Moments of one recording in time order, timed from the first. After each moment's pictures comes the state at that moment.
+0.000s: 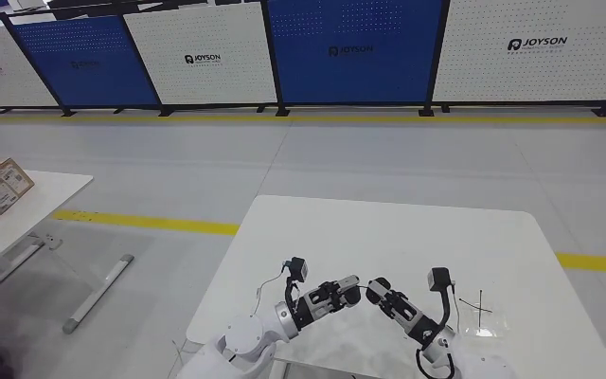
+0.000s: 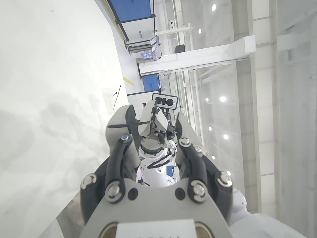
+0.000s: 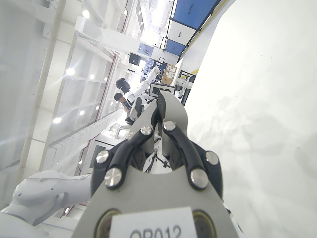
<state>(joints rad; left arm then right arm) 1.53 -1.15 -1.13 -1.67 -0.41 -0.22 -0.48 -1.47 -1.15 1.06 -1.68 0.16 -0.23 0.41</state>
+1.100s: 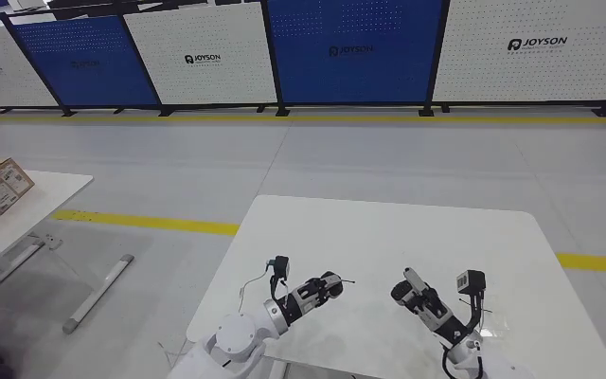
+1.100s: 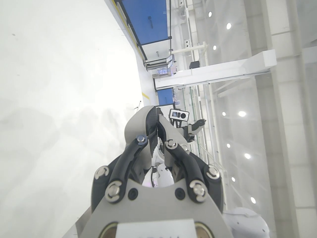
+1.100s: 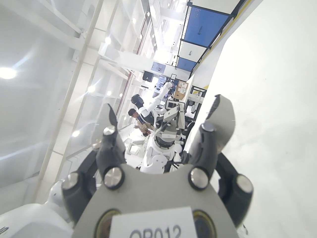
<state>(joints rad) 1.58 -1.12 -1.20 -1.72 -0.31 -0.11 -0.40 -1.55 -1.14 1.19 -1.70 0.30 -0.29 0.41</state>
